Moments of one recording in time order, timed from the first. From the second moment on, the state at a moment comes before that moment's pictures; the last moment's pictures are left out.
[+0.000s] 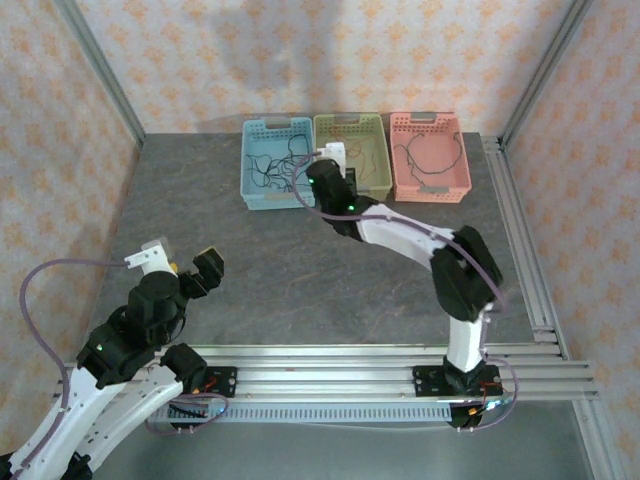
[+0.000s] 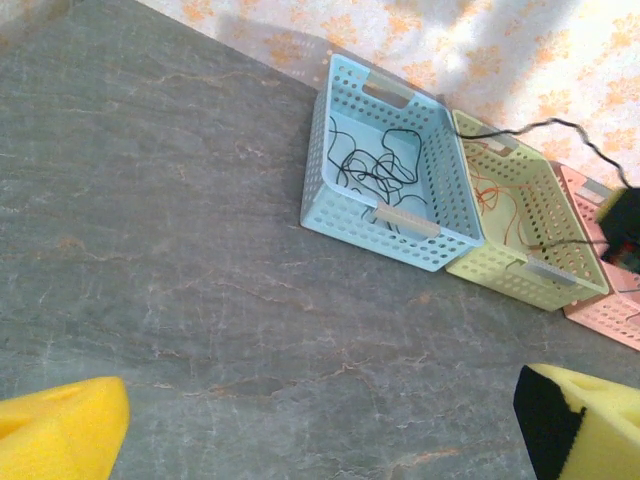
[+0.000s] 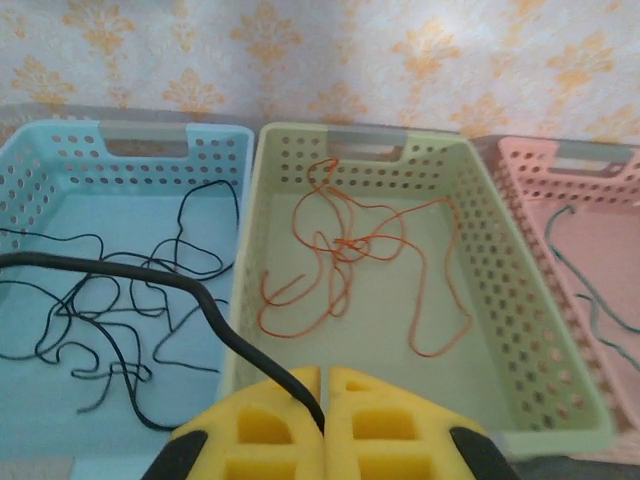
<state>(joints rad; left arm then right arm) -0.57 0.37 0.74 -0.85 -0.54 -0.73 0.74 1.92 1.50 -0.05 0.69 0.23</state>
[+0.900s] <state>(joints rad) -0.57 0.44 0.66 -0.83 -0.56 -0.73 0.71 2.34 2.12 -0.49 0.60 0.38</state>
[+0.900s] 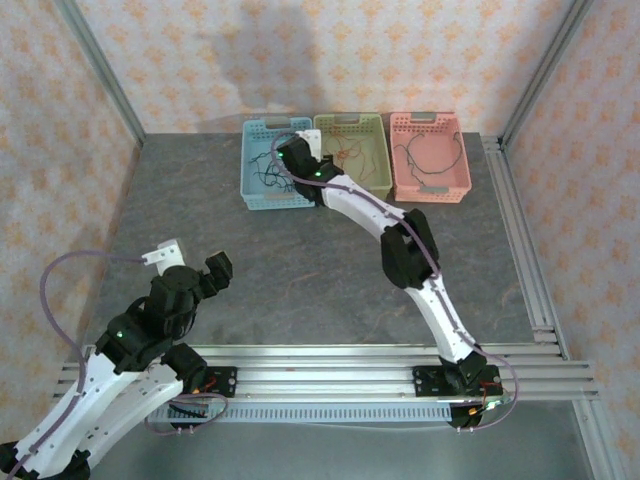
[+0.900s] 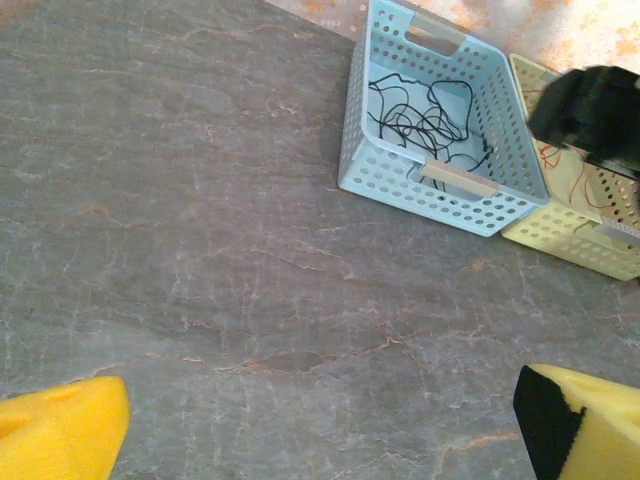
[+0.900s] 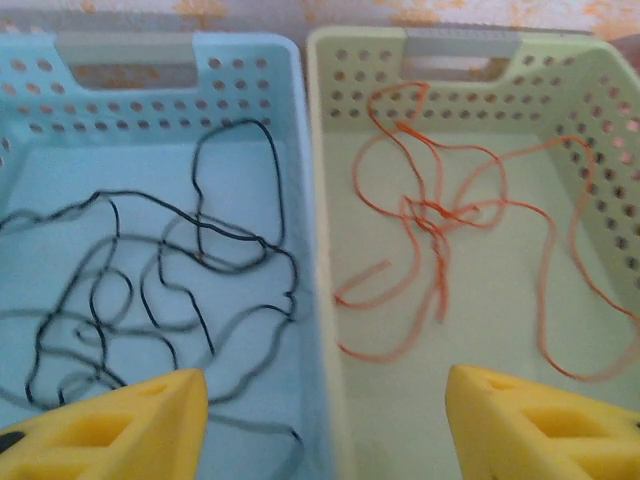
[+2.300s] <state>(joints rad) -0.09 1.50 0.39 0.65 -0.36 -0.05 0.10 1.59 0.33 0.95 0.48 0.15</state>
